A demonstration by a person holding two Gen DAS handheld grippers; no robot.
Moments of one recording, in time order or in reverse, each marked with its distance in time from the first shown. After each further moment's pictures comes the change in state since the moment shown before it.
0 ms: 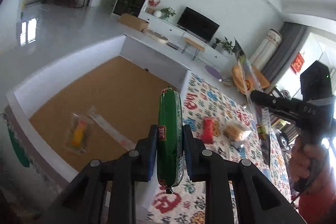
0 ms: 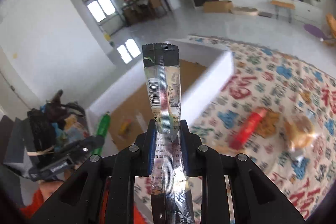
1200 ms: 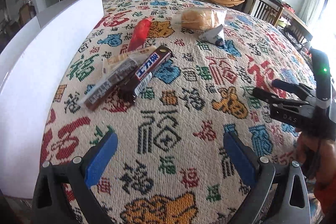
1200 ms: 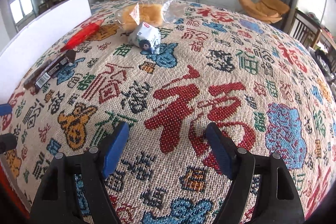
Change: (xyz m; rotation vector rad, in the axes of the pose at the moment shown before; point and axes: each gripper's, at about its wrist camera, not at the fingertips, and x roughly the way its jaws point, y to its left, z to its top) left arm 0.142 -0.180 -0.185 0.493 0.366 0.038; right arm -0.056 -0.203 -0.239 0.161 0.021 -0.695
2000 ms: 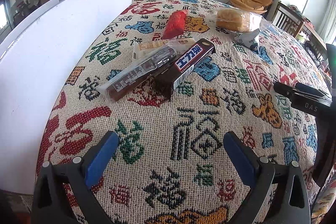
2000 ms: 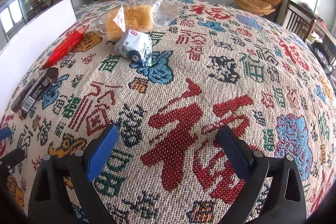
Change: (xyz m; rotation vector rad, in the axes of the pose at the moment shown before) left arm 0.028 0.042 -0.008 -0.128 0.008 0.068; right arm 0.026 0.001 0.026 0.070 0.025 -0.028
